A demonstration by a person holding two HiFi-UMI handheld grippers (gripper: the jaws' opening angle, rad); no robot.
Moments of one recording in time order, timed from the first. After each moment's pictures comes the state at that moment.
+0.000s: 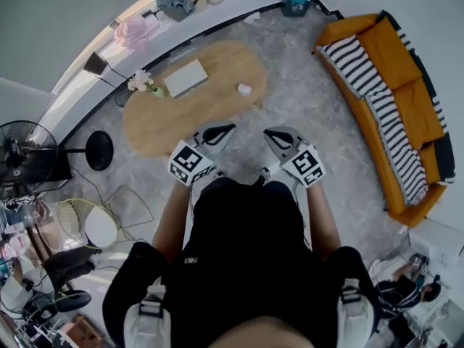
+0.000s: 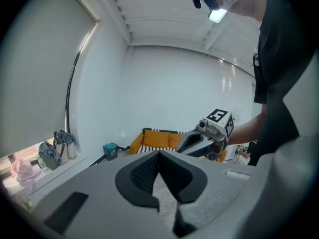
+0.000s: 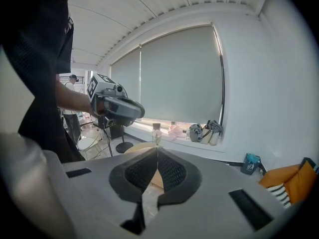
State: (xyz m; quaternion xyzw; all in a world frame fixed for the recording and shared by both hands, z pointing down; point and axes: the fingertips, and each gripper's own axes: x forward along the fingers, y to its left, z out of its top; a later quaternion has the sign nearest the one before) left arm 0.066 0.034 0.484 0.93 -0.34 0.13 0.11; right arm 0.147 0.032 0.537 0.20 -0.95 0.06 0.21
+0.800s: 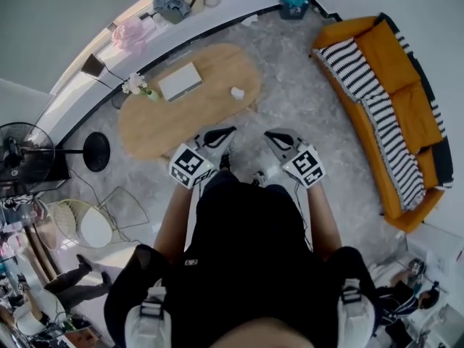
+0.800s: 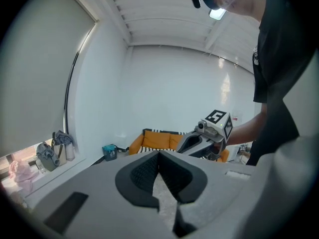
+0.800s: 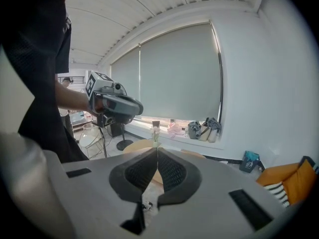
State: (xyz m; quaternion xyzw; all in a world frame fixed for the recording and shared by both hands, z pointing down) left arm 0.106 0.023 0.496 0.92 -0.35 0.12 0.10; right arm 0.187 0.017 0.553 0.19 -0.95 0.06 0.22
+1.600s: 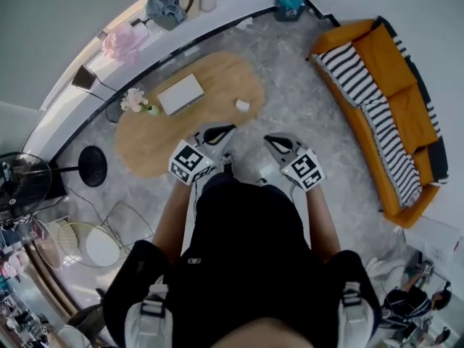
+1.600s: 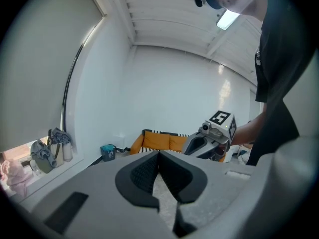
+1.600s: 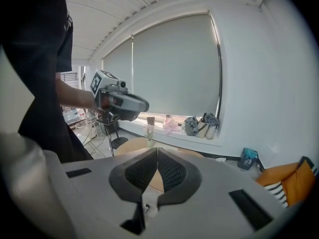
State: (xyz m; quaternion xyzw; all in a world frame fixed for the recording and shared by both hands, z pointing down) left arm 0.022 -0.064 0.511 0.94 -0.31 0.11 0.12; right arm 0.110 -0.048 0.569 0.21 -0.94 0.08 0.25
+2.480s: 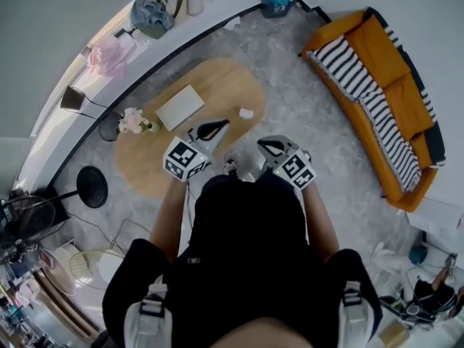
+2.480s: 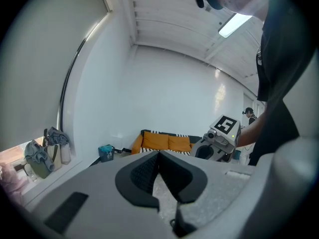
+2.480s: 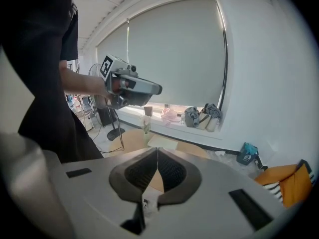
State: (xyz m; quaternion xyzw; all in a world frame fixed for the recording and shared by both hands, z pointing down) left arm -0.056 -0.144 0.533 0.95 -0.28 0.10 0.12; right arm 0.031 -0.091 0.614 0.21 -0.92 0.08 0.31
